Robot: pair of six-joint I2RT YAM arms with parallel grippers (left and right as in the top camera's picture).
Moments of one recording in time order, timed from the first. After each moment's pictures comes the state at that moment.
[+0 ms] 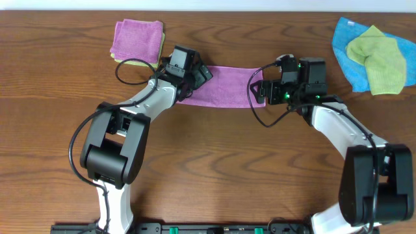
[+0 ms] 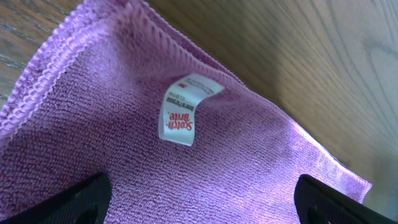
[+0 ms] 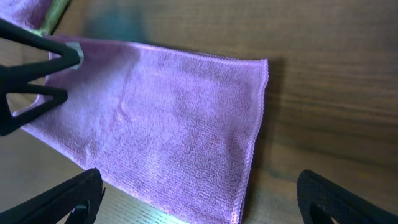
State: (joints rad) left arm -0.37 2.07 1.33 -0.19 0.13 -0.97; right arm 0.08 1.73 0.98 -0.10 -0.42 0.09
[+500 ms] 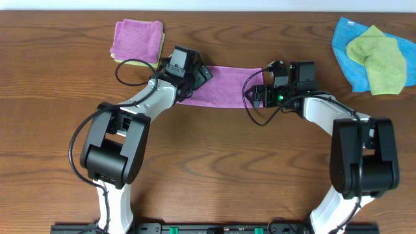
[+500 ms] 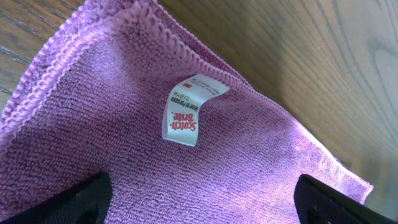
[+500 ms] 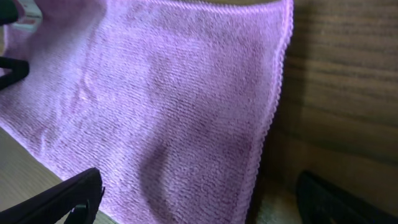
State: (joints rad) left arm -0.37 2.07 1.33 -0.20 0.13 -0.98; right arm 0.08 1.93 1.03 -0.09 -0.48 0.06
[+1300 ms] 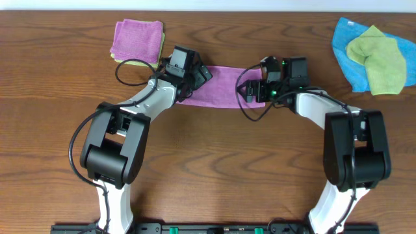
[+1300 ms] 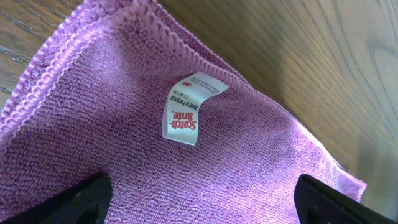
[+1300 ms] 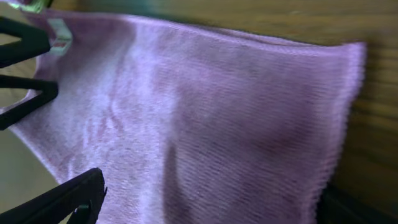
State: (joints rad) left arm -0.37 2.07 1.33 -0.20 0.13 -0.98; right arm 0.13 2.00 1.10 -0.06 -0.54 0.14
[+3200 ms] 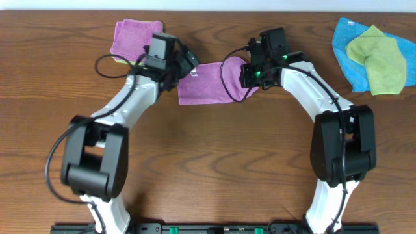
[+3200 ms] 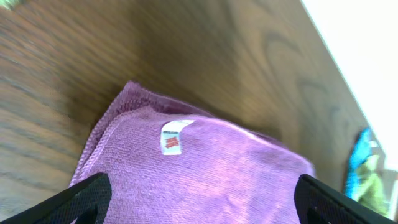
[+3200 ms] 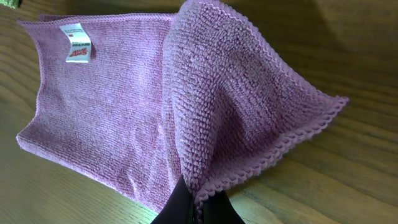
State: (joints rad) left arm -0.27 1.92 1.33 -0.24 0.20 -0.96; right arm 0.24 2.06 1.52 -0.59 -0.32 0.15
